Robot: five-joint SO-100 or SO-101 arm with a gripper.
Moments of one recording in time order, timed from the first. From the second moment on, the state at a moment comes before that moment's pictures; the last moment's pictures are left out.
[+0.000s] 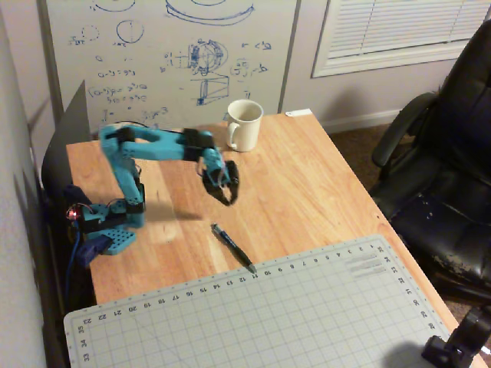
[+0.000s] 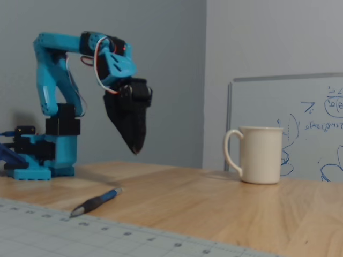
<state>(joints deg) 14.8 102.8 117.9 52.5 -0.4</state>
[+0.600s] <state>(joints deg) 25.1 82.6 103.8 54.8 -0.4</state>
